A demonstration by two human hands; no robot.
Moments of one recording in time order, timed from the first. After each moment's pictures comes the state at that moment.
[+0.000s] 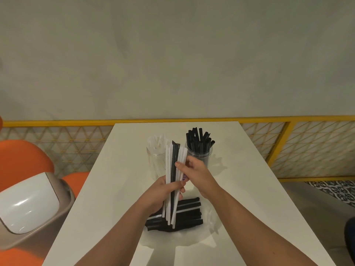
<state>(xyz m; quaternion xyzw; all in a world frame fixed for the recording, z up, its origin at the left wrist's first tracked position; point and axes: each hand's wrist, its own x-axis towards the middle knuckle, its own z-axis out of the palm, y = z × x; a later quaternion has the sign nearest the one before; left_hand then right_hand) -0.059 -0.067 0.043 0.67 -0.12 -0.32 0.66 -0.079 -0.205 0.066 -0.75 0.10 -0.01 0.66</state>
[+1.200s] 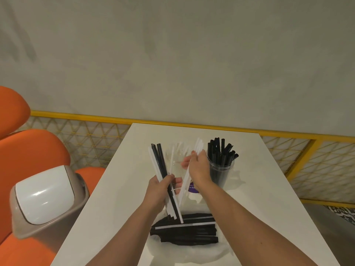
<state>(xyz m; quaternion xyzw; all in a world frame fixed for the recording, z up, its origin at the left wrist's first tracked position) -0.030 -0.041 0.042 0.60 0.09 -0.15 0.78 -0.011 -0.155 0.081 -0.73 0.20 -0.12 0.64</state>
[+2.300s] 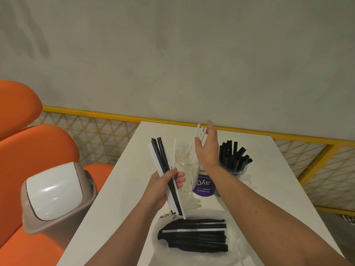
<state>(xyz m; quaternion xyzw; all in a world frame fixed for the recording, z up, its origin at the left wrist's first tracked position) -0.009 -0.021 0.050 0.57 0.09 -0.16 0.81 0.053 -0.170 0.079 -0.83 0.06 -0.29 0.48</state>
